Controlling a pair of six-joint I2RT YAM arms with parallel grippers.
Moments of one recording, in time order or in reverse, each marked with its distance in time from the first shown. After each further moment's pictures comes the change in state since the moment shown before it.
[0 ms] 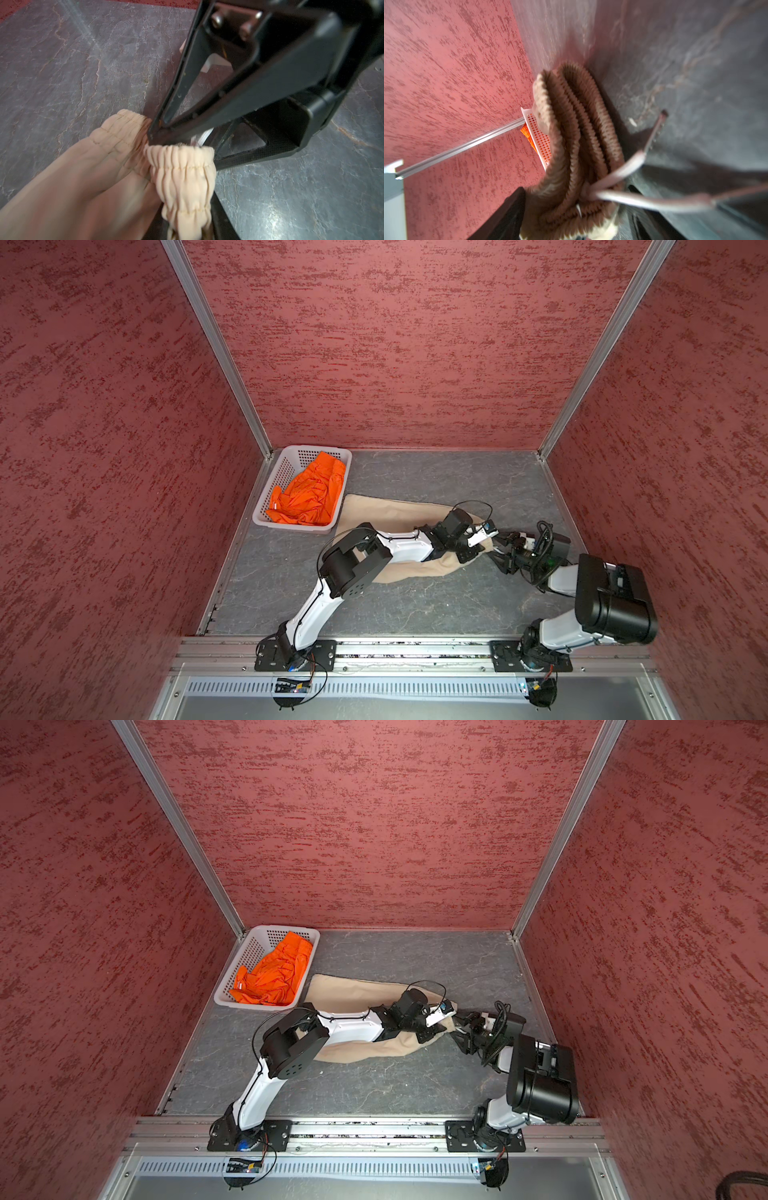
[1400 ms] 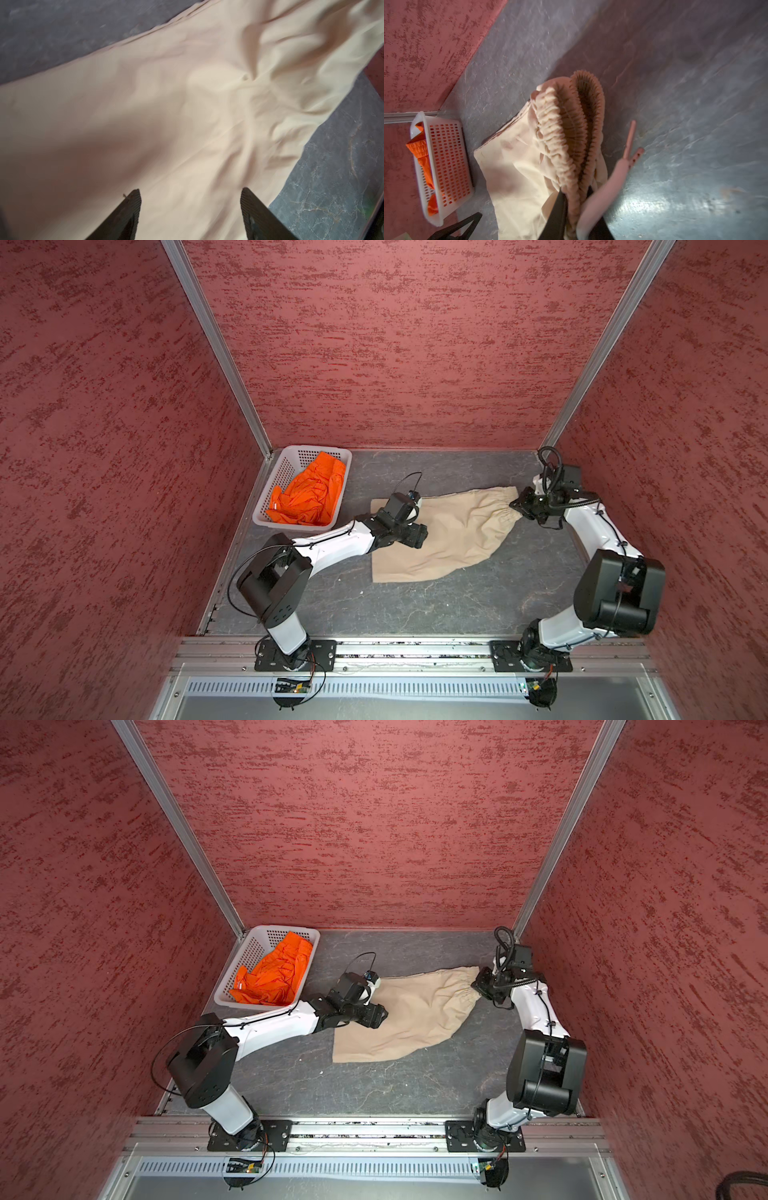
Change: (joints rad) left arm 0.254 -0.574 -0.444 -0.358 -0.186 -0.591; right arm 0.079 0.013 0.950 -1.259 0.579 -0.885
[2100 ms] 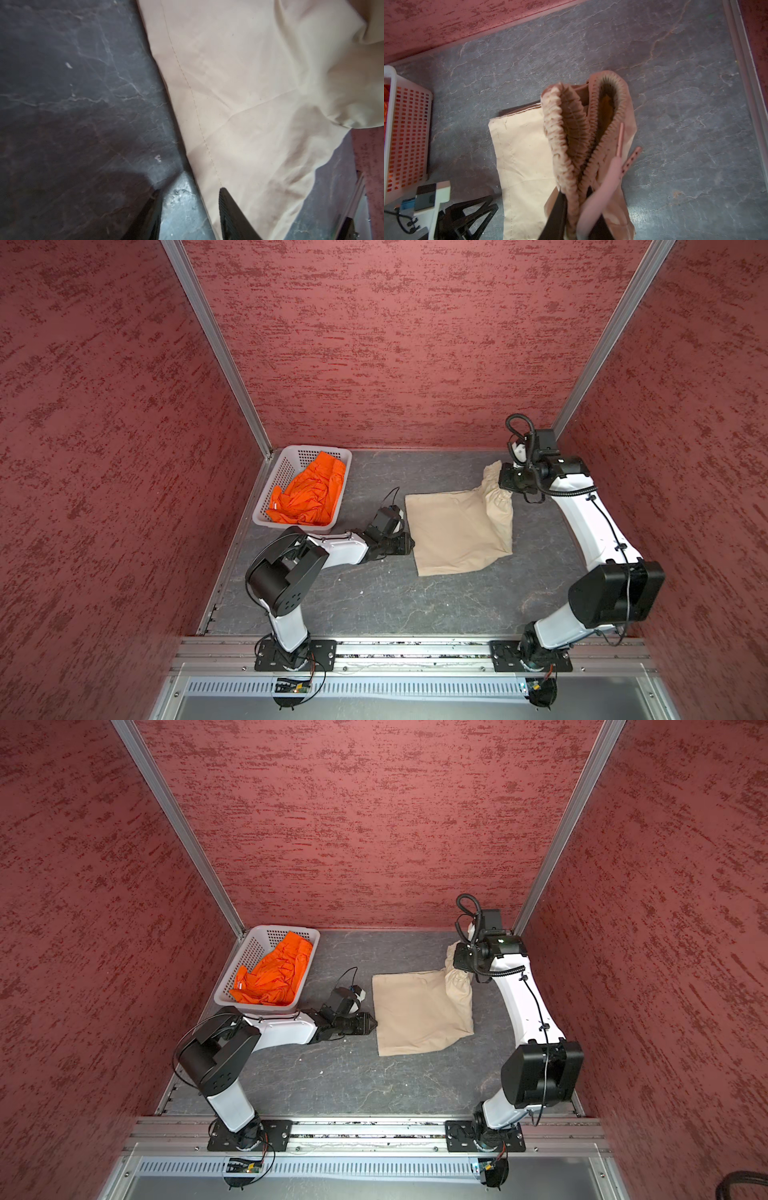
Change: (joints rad) left arm 0.048 0.119 -0.211 0.328 0.130 -0.290; right arm 0.328 0.024 0.348 -0.255 0.333 -0.082
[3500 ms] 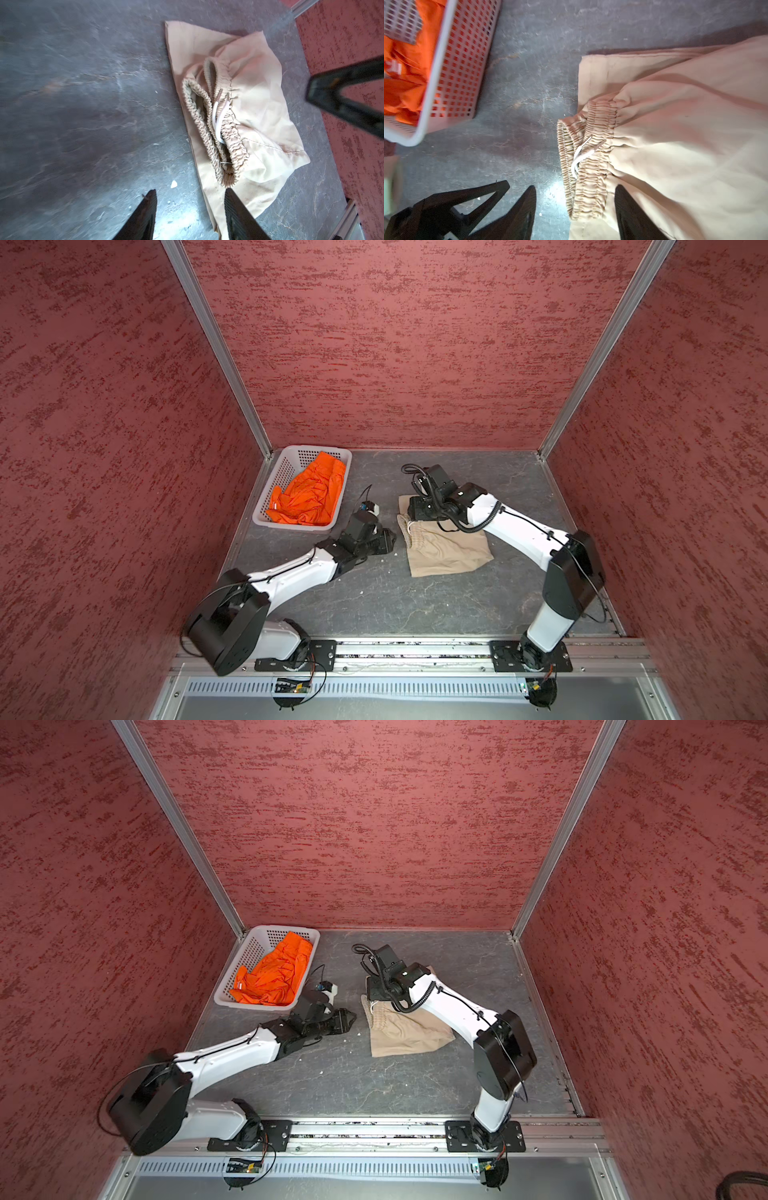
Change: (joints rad) left arm 0.064 -0.474 -0.196 -0.126 -0.158 -0.029; right arm 0.602 0.134 -0.138 0.294 0.117 0.306
